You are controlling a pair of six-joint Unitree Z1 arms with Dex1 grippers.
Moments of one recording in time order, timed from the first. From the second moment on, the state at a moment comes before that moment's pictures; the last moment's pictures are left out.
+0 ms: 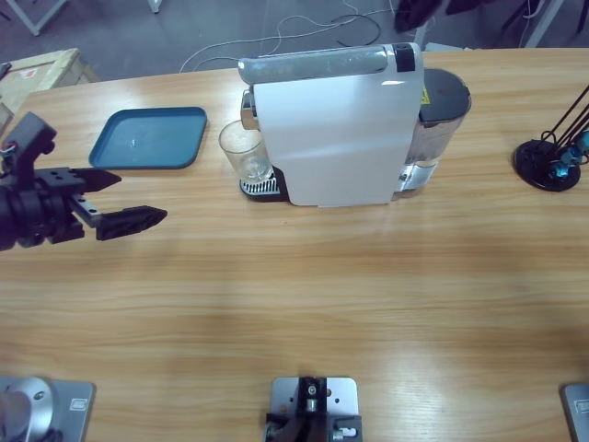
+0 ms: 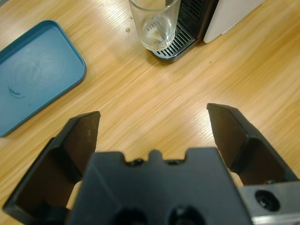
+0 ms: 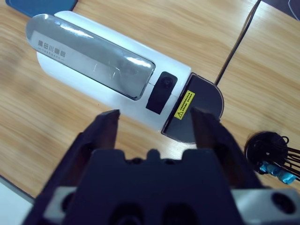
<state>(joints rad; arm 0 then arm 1) -0.76 1.21 -0.64 0.16 0.05 0.04 0.68 1.80 -1.85 1.01 -0.05 0.21</state>
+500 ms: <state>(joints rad) -0.76 1.21 -0.64 0.16 0.05 0.04 0.68 1.80 -1.85 1.00 -0.05 0.22</state>
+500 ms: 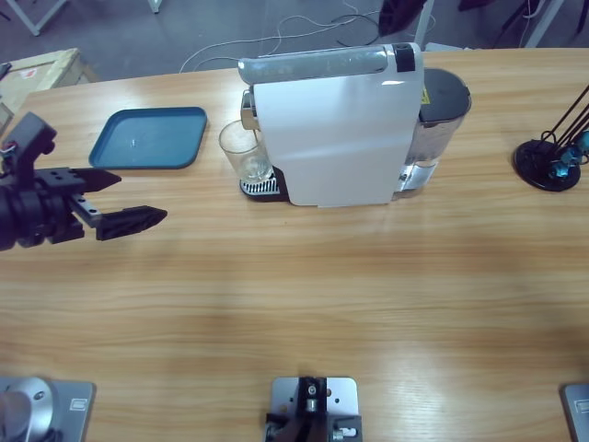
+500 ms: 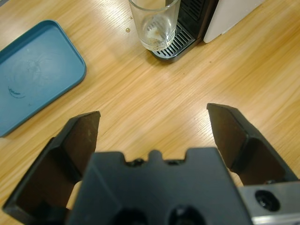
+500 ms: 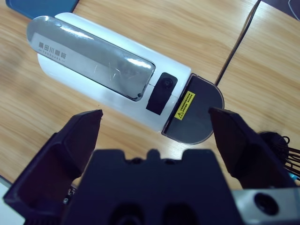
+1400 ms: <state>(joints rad) -0.77 1.21 -0.62 0.16 0.05 0.04 0.68 1.79 -1.84 0.99 -0.06 0.22</state>
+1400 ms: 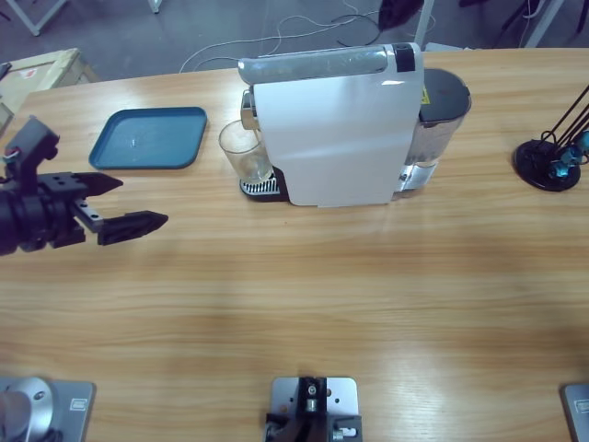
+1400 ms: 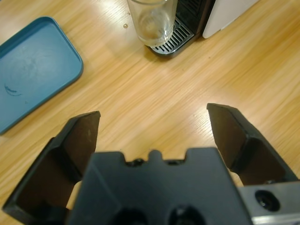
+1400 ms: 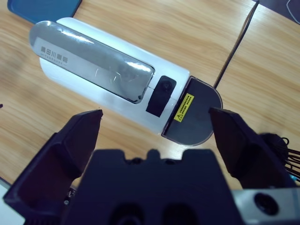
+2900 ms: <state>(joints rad) -0.81 1.09 -0.56 0.13 -0.08 0.04 0.77 1.13 -0.85 0.44 -0.07 0.14</state>
